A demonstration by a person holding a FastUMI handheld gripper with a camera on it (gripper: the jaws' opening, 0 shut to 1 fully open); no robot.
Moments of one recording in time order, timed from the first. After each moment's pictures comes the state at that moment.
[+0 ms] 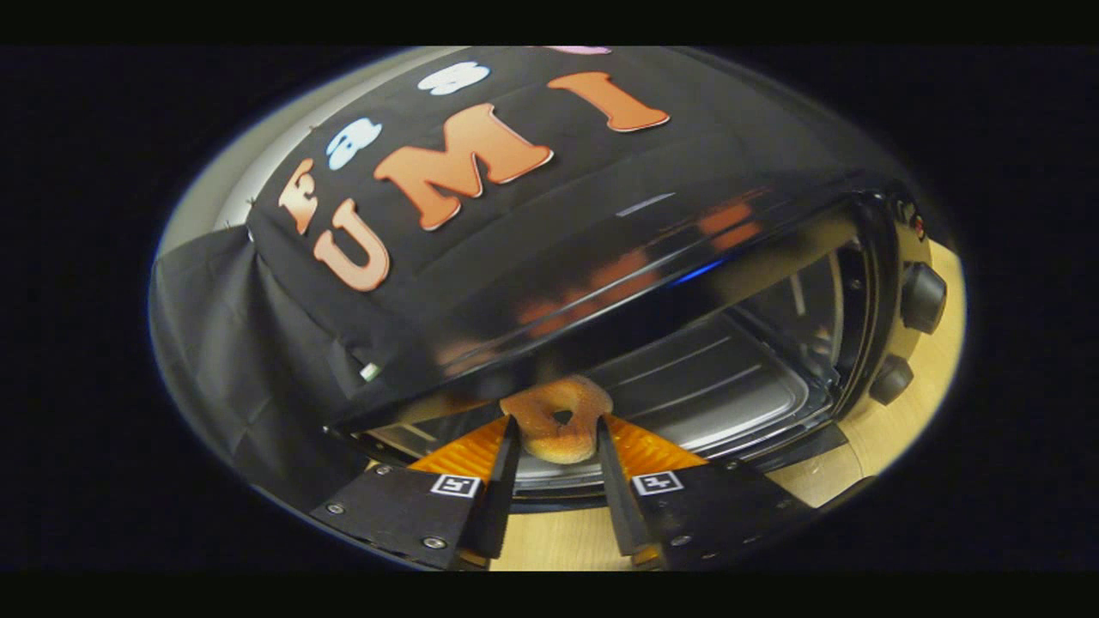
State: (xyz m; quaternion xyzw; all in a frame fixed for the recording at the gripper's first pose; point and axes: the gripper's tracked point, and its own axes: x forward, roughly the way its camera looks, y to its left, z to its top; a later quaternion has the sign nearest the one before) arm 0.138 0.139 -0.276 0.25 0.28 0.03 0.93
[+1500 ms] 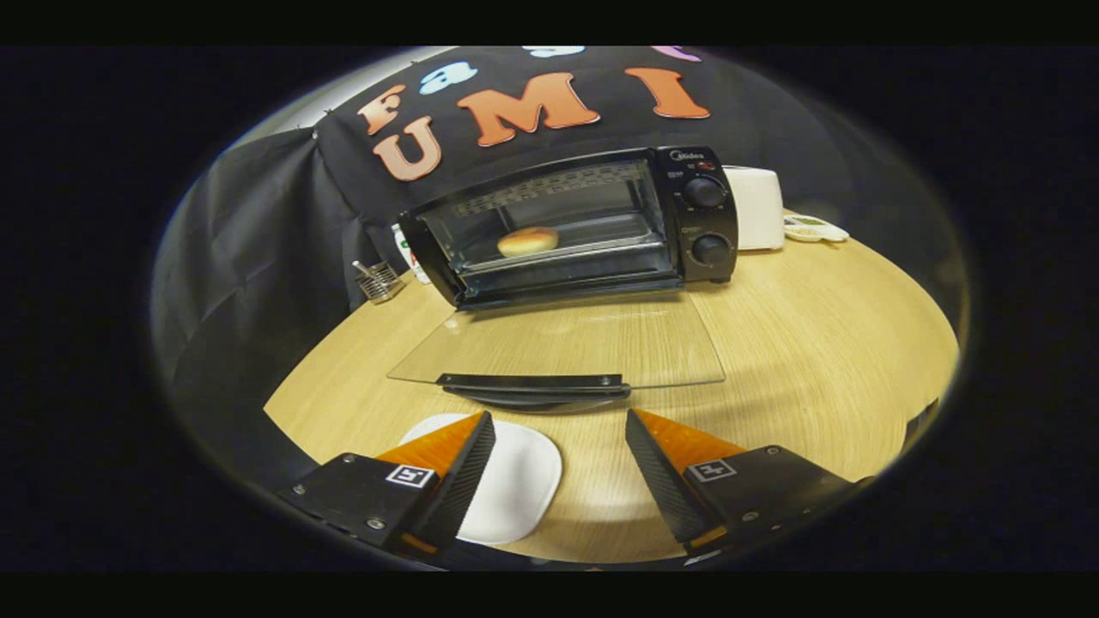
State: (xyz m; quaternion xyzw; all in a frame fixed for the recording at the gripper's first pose) arm -0.102 0.091 -0.314 0.11 0.39 0.07 0.91
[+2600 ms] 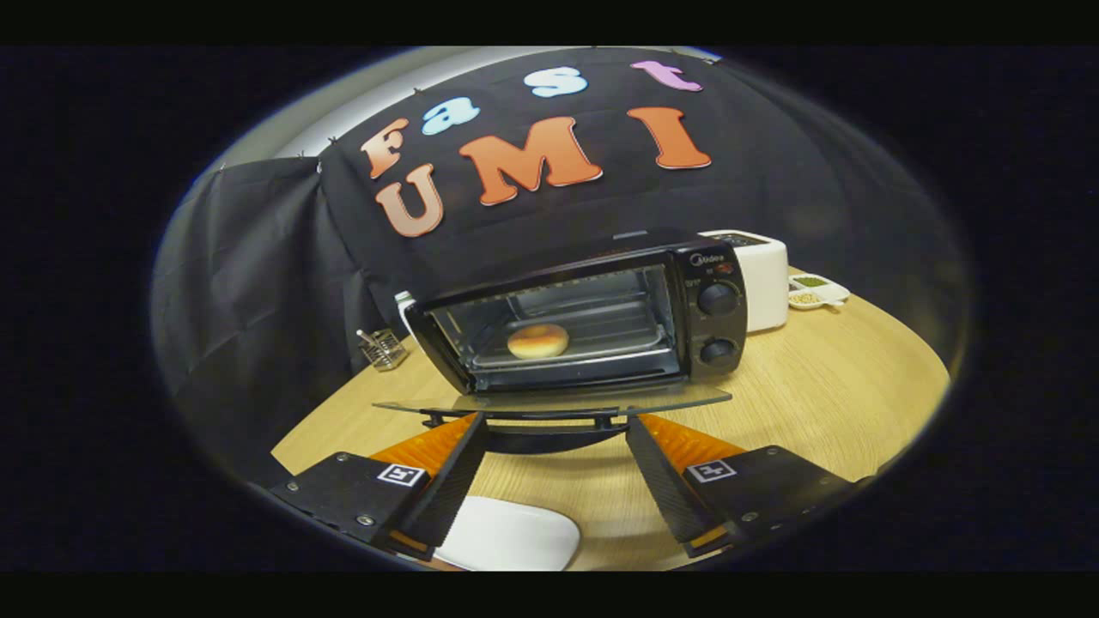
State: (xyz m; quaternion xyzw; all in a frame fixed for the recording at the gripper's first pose) arm -0.020 0.091 -0.222 0.13 0.26 0.05 0.96
